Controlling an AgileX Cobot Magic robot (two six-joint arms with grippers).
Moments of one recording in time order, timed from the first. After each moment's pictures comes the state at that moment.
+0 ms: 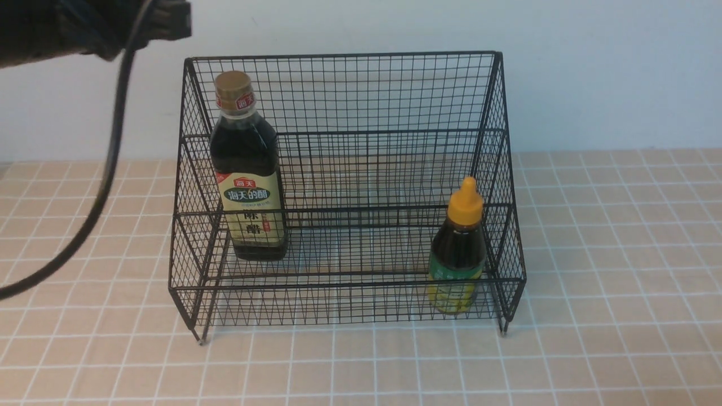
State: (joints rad) right arm -0.03 -0.01 0.02 0.01 0.37 -0.01; left arm -0.15 1.18 -1.20 -0.49 0.46 0.52
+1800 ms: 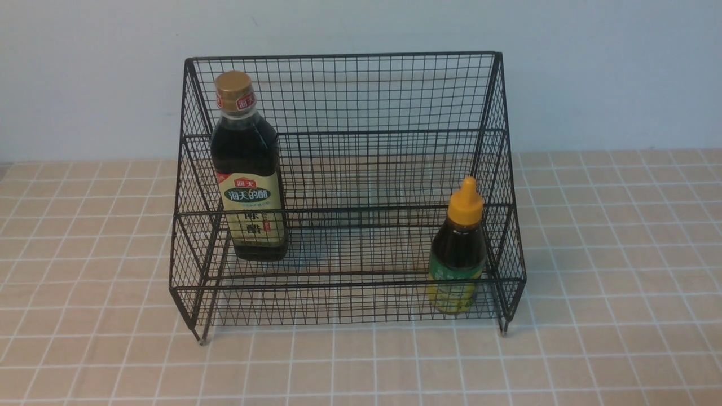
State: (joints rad) right arm -0.03 -0.01 0.02 0.01 0.37 -0.01; left arm -0.06 0.12 -0.25 0.00 0.48 0.12
